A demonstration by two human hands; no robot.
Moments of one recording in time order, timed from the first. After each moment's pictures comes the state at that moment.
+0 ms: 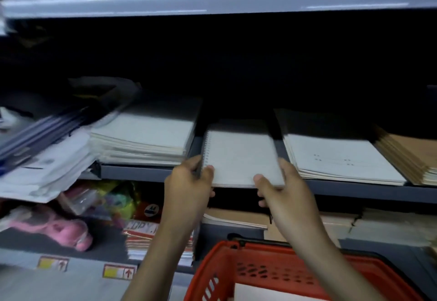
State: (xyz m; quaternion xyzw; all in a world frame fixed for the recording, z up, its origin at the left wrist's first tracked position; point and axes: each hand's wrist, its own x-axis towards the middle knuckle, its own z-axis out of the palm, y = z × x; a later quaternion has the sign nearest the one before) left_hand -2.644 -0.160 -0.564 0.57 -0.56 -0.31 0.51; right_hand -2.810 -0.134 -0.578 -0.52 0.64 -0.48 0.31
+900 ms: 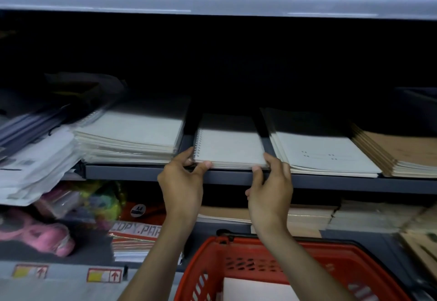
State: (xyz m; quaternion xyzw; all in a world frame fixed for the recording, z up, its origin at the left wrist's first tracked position) left_hand -2.654 -0.182 -0.581 0.62 -0.52 -0.23 0.55; right_hand -2.790 -0.159 -0.607 -0.47 0.68 -0.56 0.11
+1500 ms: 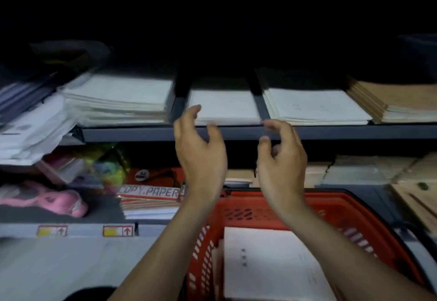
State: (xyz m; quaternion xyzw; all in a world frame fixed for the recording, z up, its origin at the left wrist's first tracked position) left_hand -2.697 -0.133 -0.587 0.55 -0.53 -0.19 0.61; right_hand -2.812 -0.101 -0.604 -0.52 0.61 -0.59 0.08
